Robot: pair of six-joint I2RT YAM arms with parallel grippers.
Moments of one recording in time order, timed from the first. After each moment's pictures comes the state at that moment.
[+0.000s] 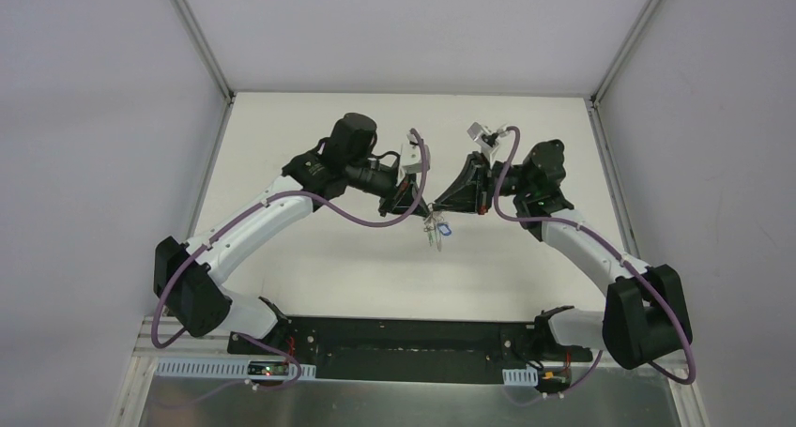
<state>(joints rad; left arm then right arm) -0.70 1.40 1.29 -0.44 0.89 0.28 0.38 1.27 0.77 0.68 -1.34 0.66</state>
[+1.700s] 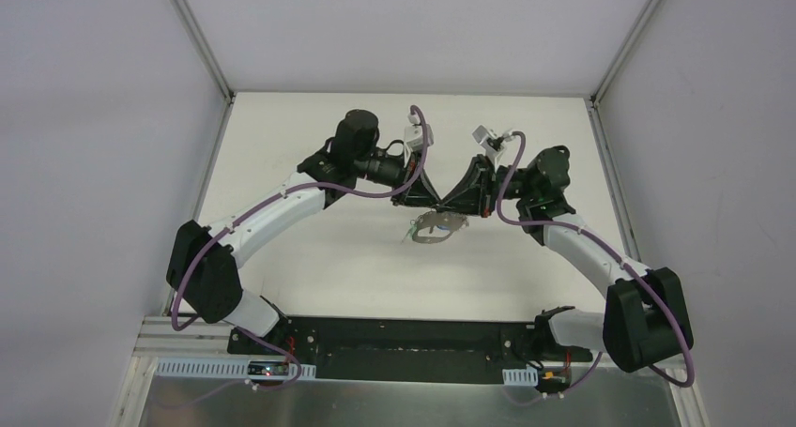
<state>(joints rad) -0.67 1.49 1.23 -0.10 0.99 -0.11 0.36 1.26 0.72 0.77 -1.35 0.69</state>
